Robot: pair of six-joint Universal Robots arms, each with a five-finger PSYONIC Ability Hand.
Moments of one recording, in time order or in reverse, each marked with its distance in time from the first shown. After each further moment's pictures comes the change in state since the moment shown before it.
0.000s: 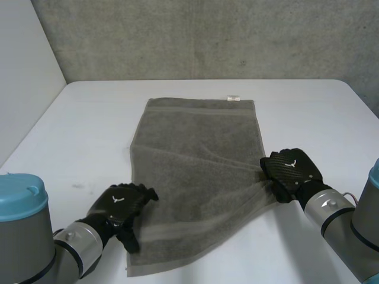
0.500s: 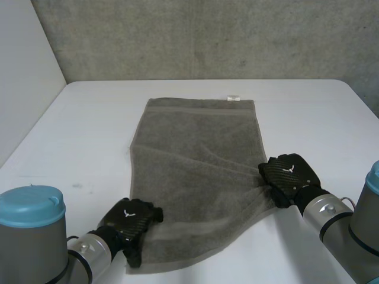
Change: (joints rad) left arm -0.016 -0.104 -0.023 0.065 0.033 0.150; right arm 0.002 0.014 0.017 -0.004 -0.006 -0.011; left_hand 0.286 0.349 0.347 0.354 0.303; right_hand 0.000 0.000 0.000 0.000 0.000
